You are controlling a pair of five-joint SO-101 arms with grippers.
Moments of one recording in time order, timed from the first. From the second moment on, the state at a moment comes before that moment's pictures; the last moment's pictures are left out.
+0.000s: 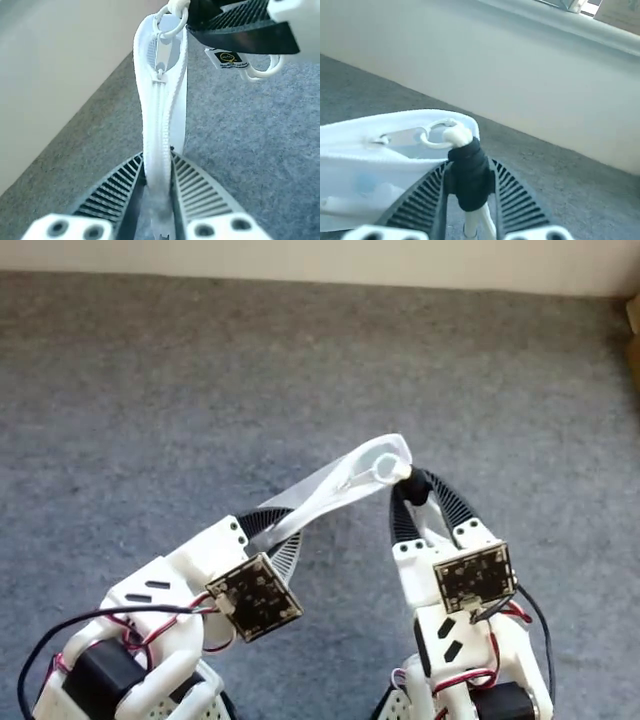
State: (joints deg) left arm 31.5 -85.6 52.6 68.5 -21.6; right arm -11.8 -104.8 64.0 53.3 16.8
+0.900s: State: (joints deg) left arm 31.6 -103.8 62.1 71.3 -21.5; right arm 3.3 -105.3 71.3 49.9 17.0
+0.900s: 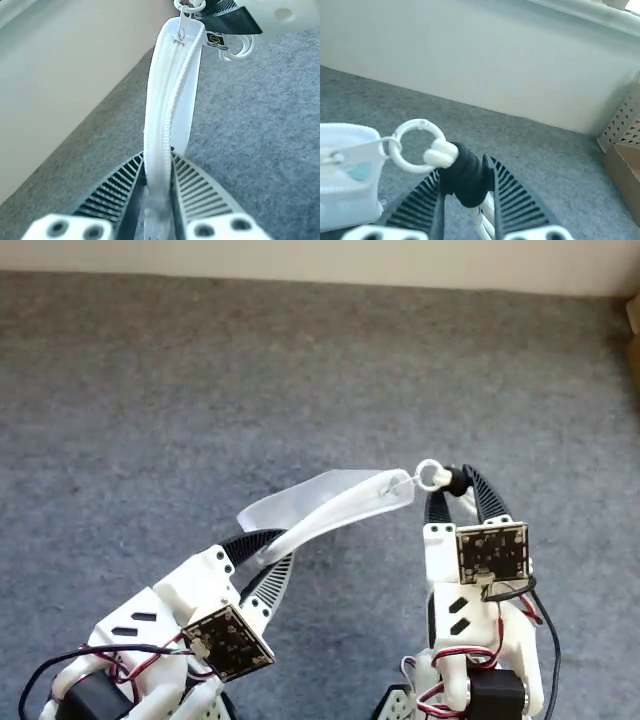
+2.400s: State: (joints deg) left arm 26.6 -104.1 62.5 71.6 -21.5; right arm -5.3 -105.2 70.5 70.9 16.7
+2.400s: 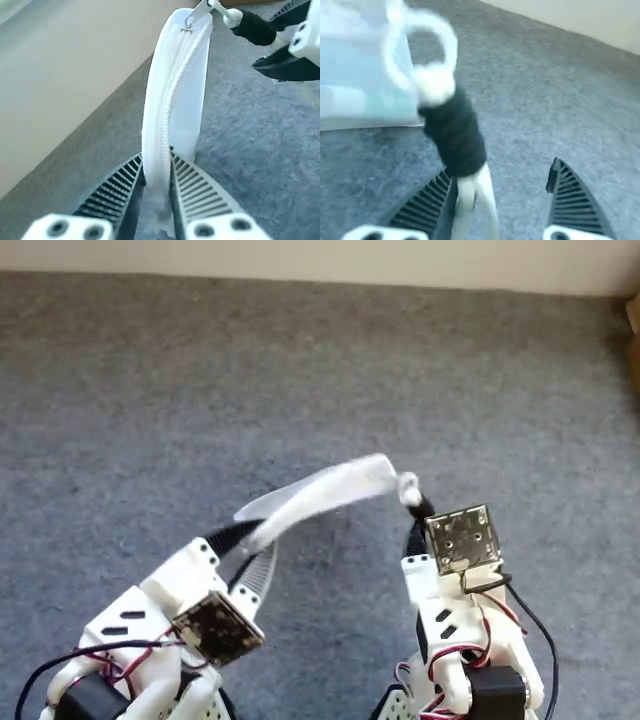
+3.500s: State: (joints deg) left arm 2.7 -104.2 81.2 35.0 -25.0; right arm -5.5 -105.1 73.5 63.4 11.6
